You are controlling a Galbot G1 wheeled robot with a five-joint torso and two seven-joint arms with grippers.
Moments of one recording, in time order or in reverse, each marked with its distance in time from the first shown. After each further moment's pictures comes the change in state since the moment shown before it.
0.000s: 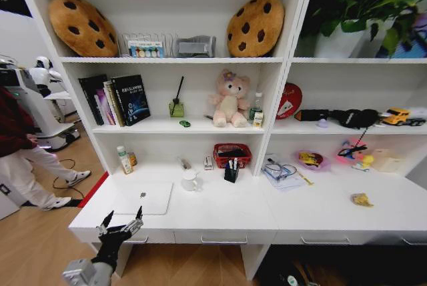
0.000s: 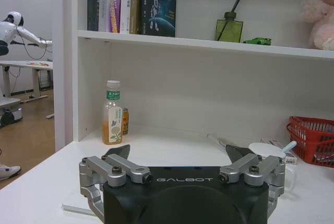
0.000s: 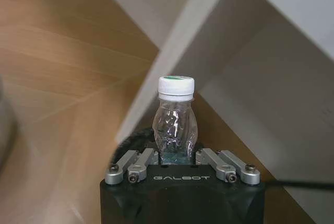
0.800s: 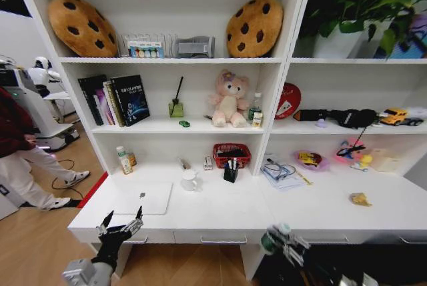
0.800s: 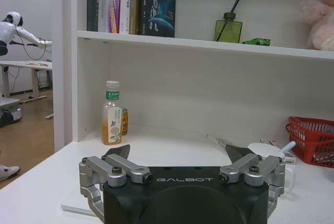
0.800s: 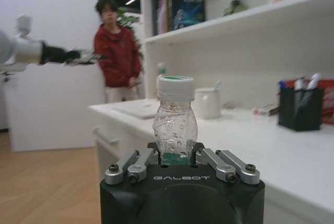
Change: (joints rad) left arm 0.000 0.000 0.000 0.000 0.000 0.000 0.000; right arm -0.439 -0.128 -0.015 0.748 1.169 -0.119 -0.659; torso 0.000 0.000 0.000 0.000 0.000
